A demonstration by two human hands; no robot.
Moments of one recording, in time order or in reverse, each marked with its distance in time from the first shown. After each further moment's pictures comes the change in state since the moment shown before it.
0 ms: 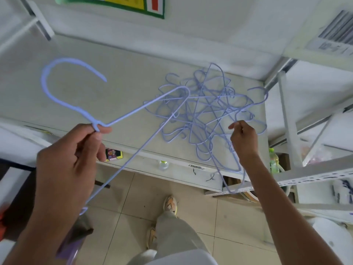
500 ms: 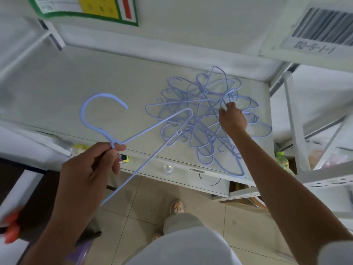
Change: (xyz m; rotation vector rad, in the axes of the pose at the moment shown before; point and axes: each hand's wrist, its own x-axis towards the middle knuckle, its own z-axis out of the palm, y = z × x) left_hand -0.012 -0.007 0.027 -0.050 -0.058 -0.113; right_hand 0.088 -0.027 0.044 -0.433 -0.095 -0.007
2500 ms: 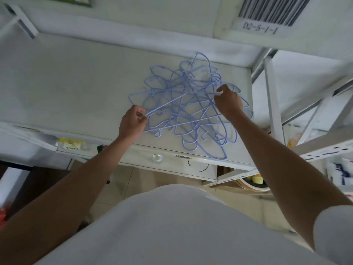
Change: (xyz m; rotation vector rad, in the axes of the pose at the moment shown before) left_hand 0.144 -0.109 0.185 0.127 -0.167 -0.118; right_hand 0.016 0.036 -0.037 0.000 -0.005 -0.068
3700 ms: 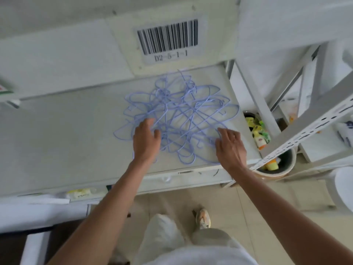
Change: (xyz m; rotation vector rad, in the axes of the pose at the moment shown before) left_hand -0.004 0.094 0.030 0.166 -0.028 0.270; right_hand -0.138 0.083 0.058 0.001 0.241 -0.012
